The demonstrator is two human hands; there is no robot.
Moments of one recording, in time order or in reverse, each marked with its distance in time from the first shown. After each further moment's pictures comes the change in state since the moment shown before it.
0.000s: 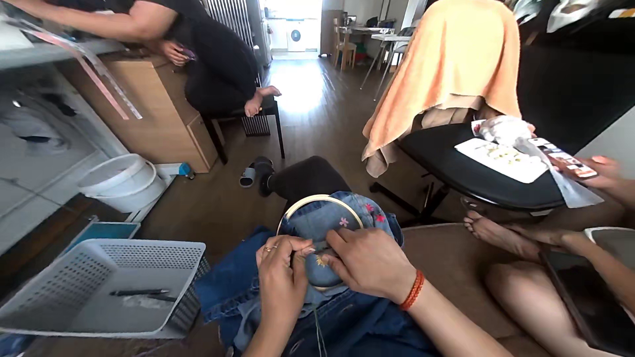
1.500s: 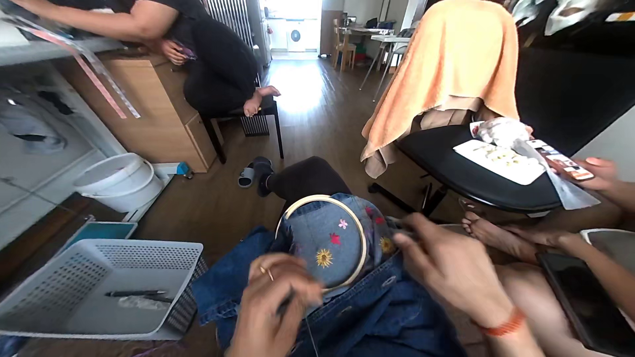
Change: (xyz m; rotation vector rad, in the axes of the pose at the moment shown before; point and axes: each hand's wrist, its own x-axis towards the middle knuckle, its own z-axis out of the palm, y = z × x) left_hand -0.004 0.010 -0.052 -0.321 -0.320 0.196; right_hand -0.076 0.046 -0.028 -0.048 0.388 0.416
